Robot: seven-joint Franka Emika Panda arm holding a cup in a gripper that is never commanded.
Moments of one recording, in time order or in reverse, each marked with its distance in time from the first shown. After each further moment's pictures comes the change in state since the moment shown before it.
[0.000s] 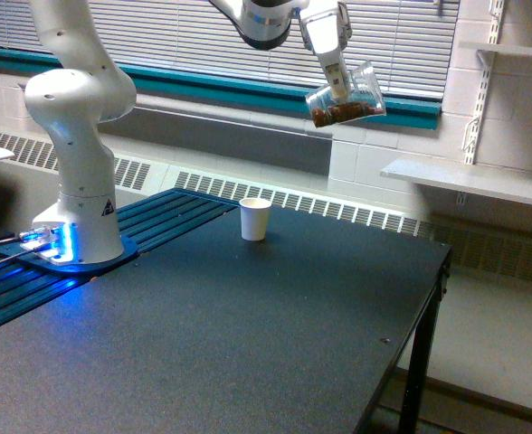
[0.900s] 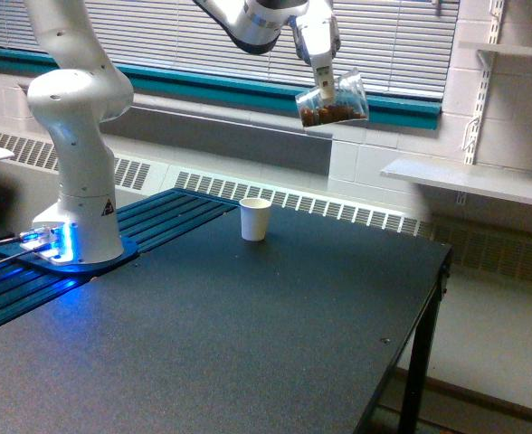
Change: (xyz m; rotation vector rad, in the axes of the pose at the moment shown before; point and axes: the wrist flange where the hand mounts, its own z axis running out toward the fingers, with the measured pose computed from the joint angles) arm -0.072 -0.031 -0.025 -0.090 0.040 -0.090
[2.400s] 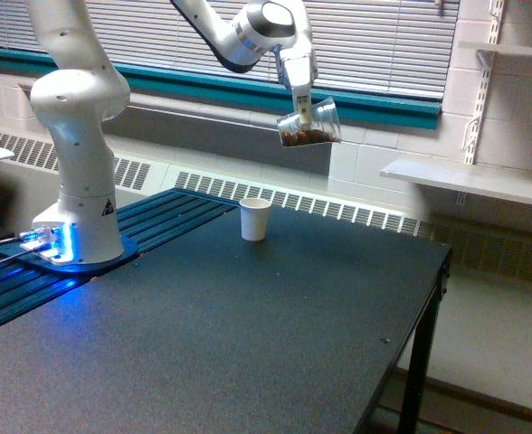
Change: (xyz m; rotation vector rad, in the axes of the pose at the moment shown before) arm -0.119 -0.050 -0.014 0.009 -0.031 -0.073
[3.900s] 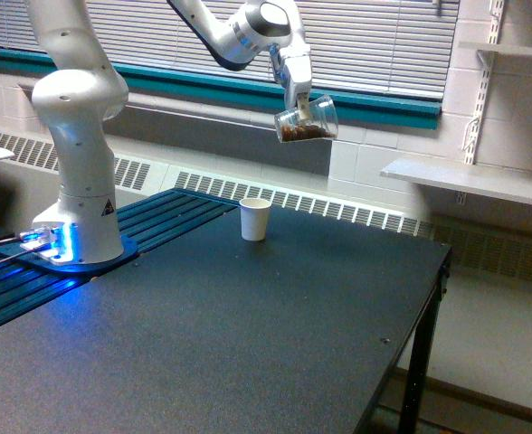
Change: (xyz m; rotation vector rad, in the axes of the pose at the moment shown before) arm -0.026 -0.020 -0.026 0.044 0.027 -0.141
